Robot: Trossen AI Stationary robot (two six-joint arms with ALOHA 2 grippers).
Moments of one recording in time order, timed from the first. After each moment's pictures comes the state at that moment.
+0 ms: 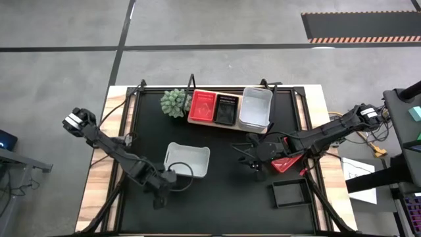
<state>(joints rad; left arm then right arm) -0.62 1.41 0.93 -0.67 0.05 -0.91 0.30 1.29 0.86 -0.30 0.13 0.03</state>
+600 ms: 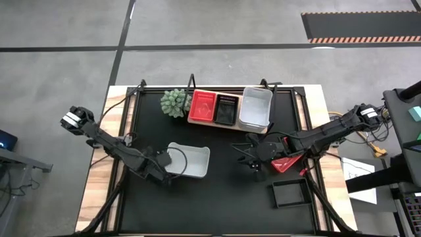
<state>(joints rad) -0.55 1.37 0.85 -0.93 -0.22 -1.12 0.30 1.29 0.86 -0.28 0.13 0.03</state>
